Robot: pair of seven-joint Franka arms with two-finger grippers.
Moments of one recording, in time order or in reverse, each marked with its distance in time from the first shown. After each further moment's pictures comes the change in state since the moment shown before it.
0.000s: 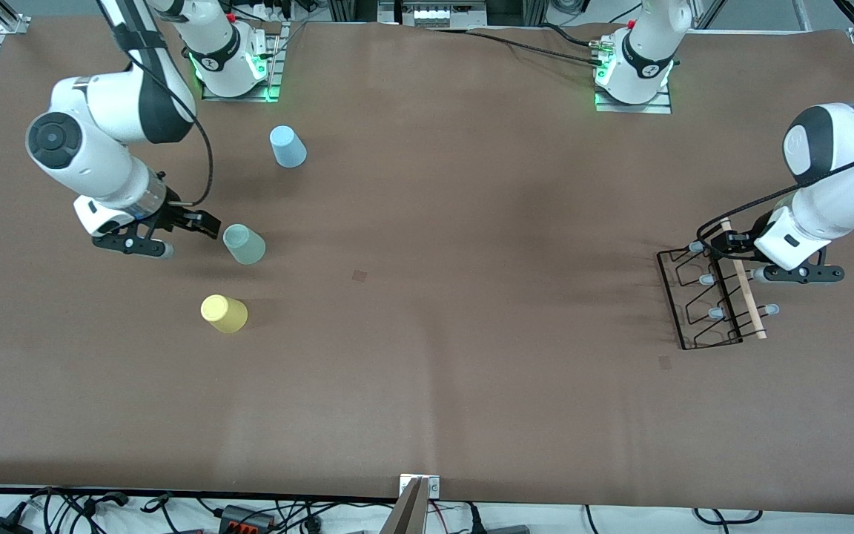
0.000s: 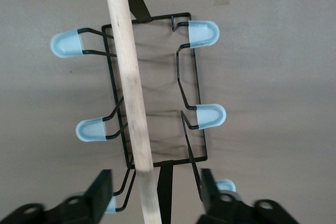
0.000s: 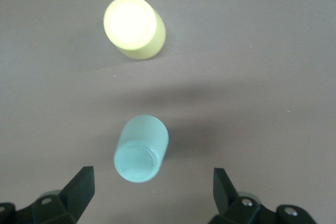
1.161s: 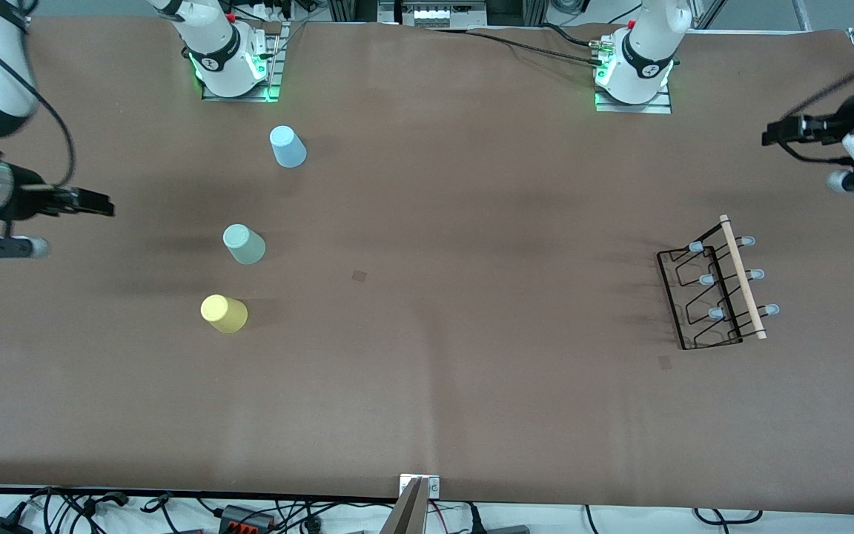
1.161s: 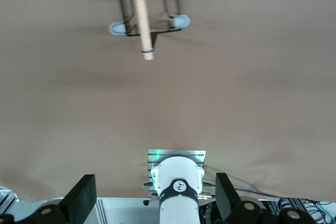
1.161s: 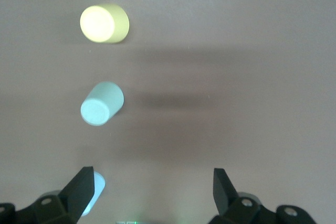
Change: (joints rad) left arm -0.067 -0.113 0.059 0.460 -0.011 -0.938 -0.022; right arm -0.184 0.071 -0.020 0.477 -0.004 -0.588 -0.379
